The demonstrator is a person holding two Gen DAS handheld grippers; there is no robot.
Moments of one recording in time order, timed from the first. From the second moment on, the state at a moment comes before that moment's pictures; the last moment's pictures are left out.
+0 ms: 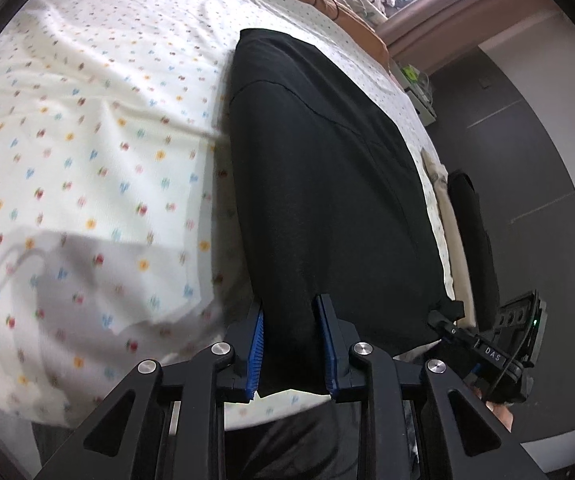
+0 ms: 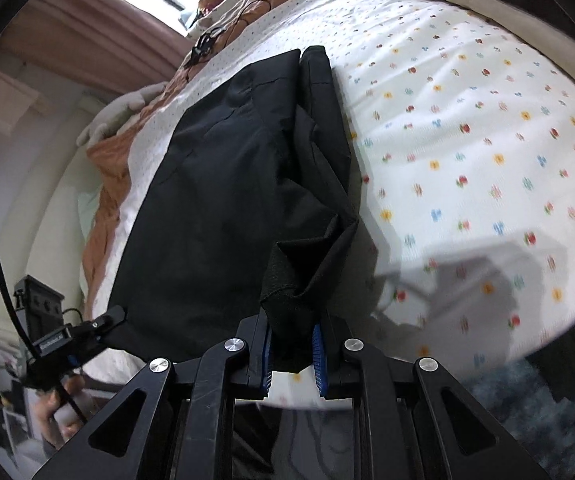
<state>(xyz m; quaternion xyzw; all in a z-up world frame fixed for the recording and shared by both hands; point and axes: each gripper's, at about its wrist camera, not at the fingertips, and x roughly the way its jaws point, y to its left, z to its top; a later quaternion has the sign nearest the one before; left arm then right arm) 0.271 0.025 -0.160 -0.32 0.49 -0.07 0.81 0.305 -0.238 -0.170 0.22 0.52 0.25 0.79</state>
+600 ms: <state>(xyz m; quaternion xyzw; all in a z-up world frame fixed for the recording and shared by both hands) 0.256 0.020 -0.173 -0.30 0.49 -0.08 0.81 0.287 -0.262 -0.147 0.16 0.49 0.20 0.83</state>
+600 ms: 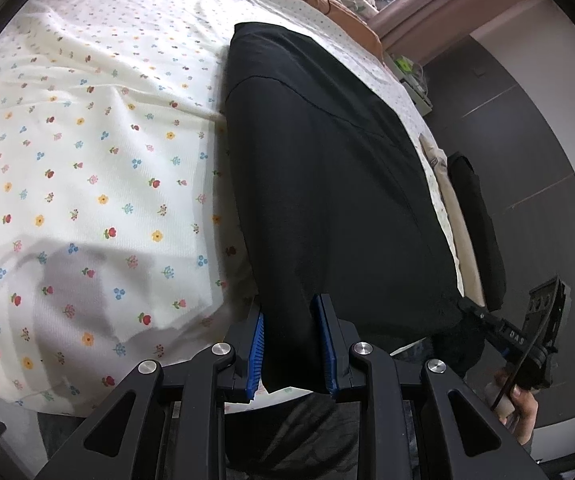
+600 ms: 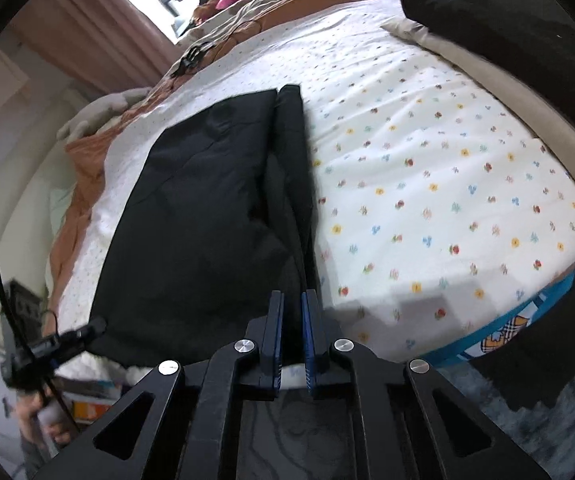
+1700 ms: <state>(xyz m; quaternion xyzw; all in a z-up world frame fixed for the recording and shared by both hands) 0.342 0.066 -0.176 -0.30 0.50 -0.04 0.81 0.405 -0.255 -0.180 0.25 0.53 0.28 0.76</state>
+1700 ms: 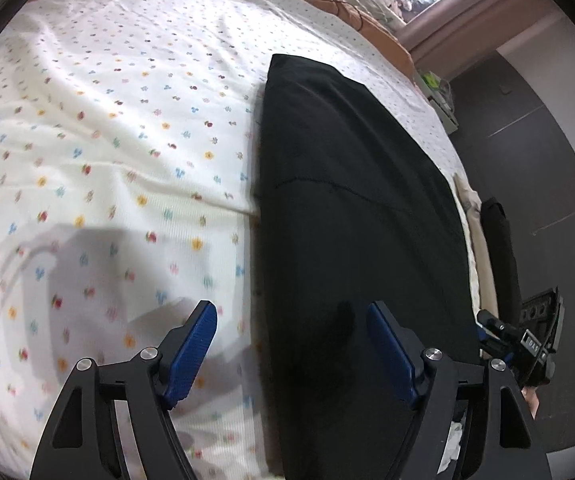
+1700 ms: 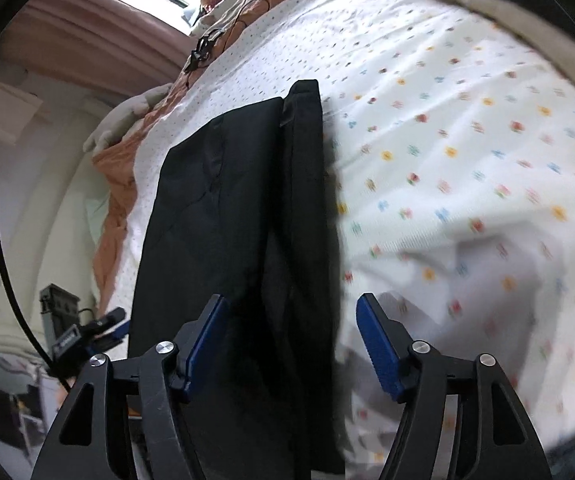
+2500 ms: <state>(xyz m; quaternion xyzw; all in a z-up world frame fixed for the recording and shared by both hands) 0.425 0.072 -0.194 -0.31 0.50 -0.04 0.81 0.509 -0.185 -0.214 0.28 0.55 0.39 0.68</state>
